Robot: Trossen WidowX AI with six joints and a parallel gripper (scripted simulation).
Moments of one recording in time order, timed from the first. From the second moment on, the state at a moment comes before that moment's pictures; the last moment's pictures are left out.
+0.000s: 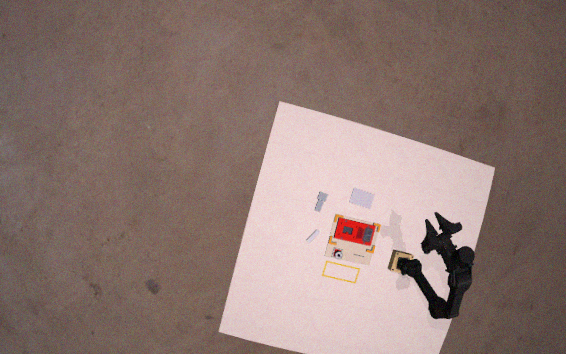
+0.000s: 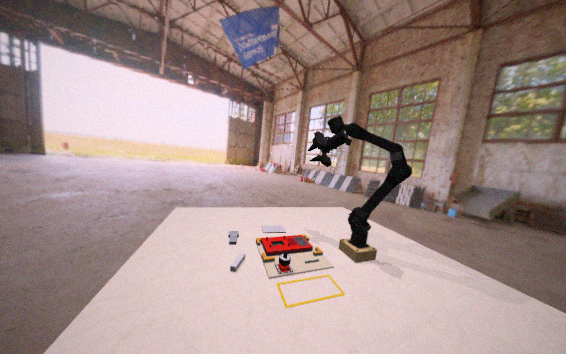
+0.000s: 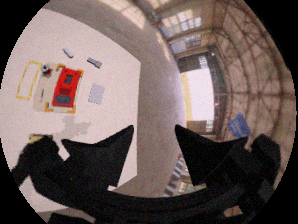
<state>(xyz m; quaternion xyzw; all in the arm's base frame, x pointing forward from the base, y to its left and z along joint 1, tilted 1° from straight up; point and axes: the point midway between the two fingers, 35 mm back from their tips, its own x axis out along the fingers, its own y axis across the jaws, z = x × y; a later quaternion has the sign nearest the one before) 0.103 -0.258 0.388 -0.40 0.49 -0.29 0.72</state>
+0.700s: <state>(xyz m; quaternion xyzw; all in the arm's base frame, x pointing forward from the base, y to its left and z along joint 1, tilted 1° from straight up) 0.325 -0.153 0.222 -0.08 0.54 -0.04 0.84</state>
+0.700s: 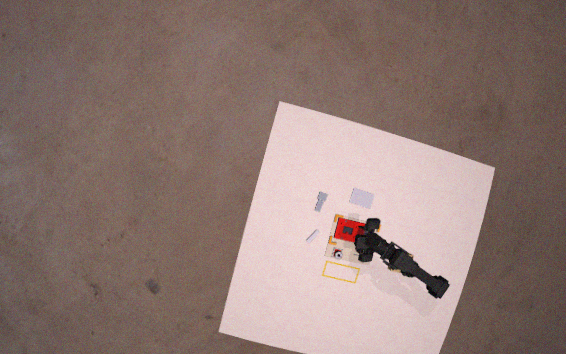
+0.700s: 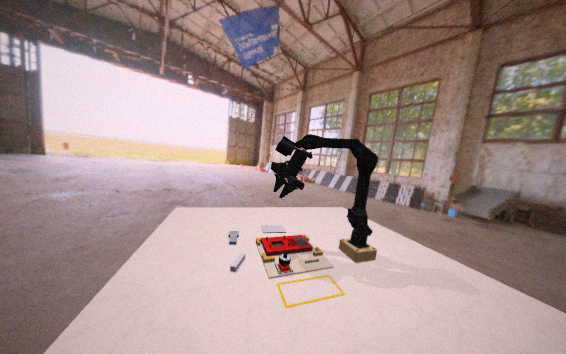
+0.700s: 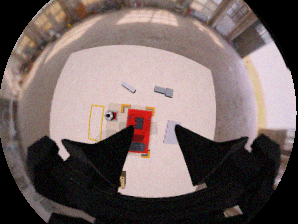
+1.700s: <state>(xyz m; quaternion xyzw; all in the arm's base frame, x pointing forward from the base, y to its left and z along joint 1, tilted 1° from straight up) 0.361 -0.003 0.098 0.04 0.69 -0.04 0.72</state>
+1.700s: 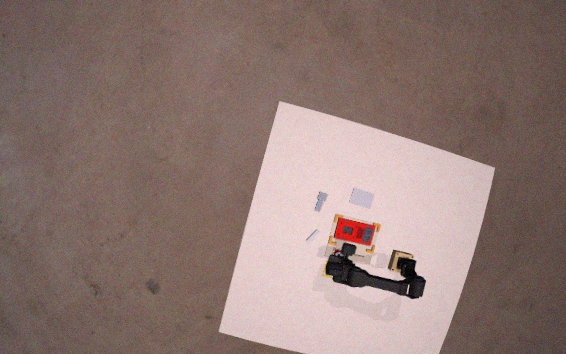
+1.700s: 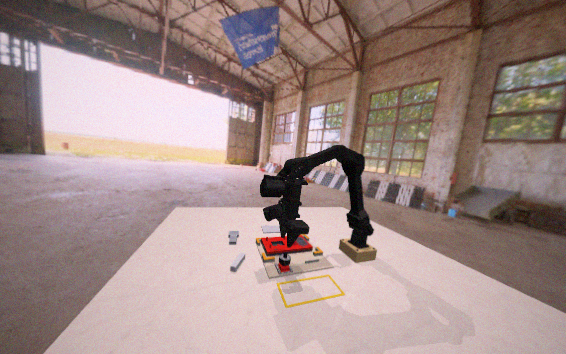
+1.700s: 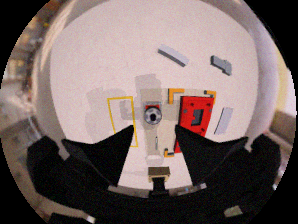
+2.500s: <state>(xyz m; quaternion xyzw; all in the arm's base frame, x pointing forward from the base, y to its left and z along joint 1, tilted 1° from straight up) 0.360 -0.003 0.035 0.04 0.70 -0.04 0.72</state>
